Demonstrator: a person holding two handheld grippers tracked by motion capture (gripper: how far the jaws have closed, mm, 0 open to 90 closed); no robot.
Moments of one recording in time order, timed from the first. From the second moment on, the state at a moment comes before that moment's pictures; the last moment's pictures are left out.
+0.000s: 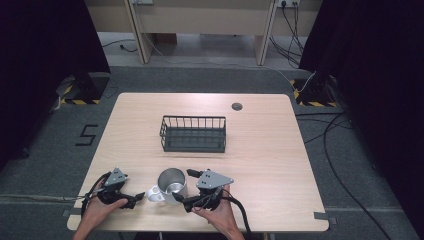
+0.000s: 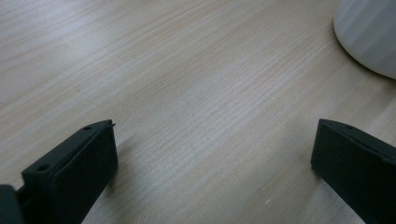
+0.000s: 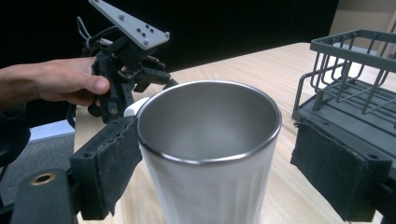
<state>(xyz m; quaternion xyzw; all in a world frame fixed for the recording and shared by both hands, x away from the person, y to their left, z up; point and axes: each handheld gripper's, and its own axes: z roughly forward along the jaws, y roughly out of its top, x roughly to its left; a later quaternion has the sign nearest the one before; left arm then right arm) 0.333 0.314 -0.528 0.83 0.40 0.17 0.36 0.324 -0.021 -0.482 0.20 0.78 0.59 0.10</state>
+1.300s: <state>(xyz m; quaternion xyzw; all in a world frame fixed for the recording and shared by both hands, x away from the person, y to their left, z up) 0.333 0.314 -0.528 0.83 0.40 0.16 0.36 0.344 0.021 -0.490 0.18 0.77 0.60 0.10</state>
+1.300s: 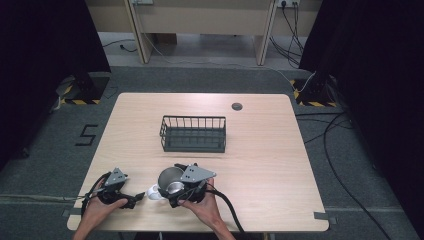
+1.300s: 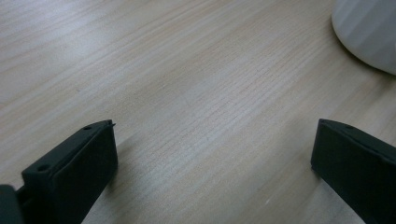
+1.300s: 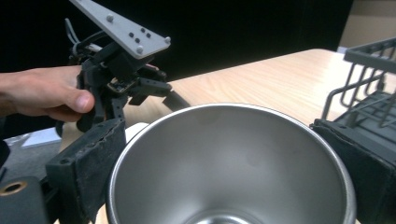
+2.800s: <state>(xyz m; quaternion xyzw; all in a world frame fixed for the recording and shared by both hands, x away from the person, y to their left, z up) 0.333 0.314 -0.528 0.83 0.40 0.17 0.36 0.391 -0.019 -0.421 0.25 0.76 0.59 0.13</state>
